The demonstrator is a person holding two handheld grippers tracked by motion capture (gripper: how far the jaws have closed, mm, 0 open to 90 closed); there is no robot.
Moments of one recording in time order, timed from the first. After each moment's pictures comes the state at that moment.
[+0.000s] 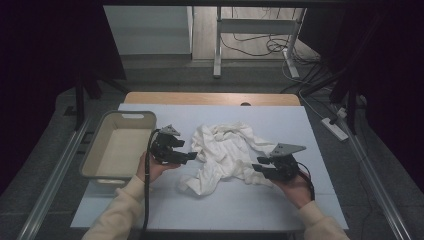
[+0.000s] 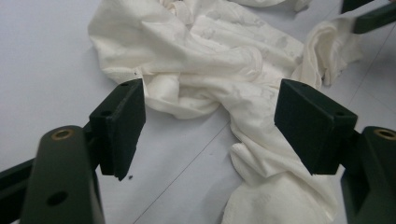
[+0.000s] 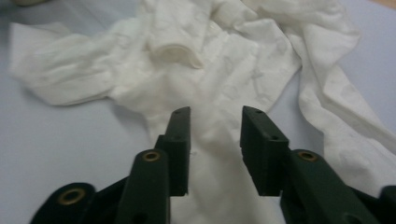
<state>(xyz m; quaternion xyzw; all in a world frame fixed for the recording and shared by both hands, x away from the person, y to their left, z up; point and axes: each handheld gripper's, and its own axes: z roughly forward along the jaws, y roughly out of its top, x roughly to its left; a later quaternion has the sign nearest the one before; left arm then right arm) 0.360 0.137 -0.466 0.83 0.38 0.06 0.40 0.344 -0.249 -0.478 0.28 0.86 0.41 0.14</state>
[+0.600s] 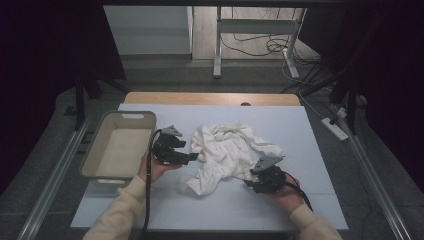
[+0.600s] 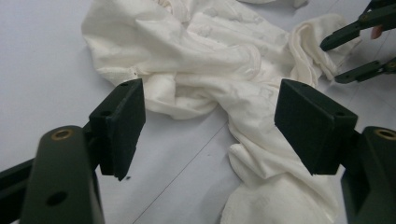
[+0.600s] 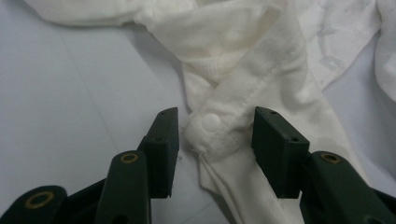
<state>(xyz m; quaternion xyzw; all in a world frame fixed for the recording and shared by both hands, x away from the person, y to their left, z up) 0.360 0.133 -0.466 0.84 0.38 0.06 0.39 0.332 -0.218 -0.512 0.22 0.91 0.31 0.14</state>
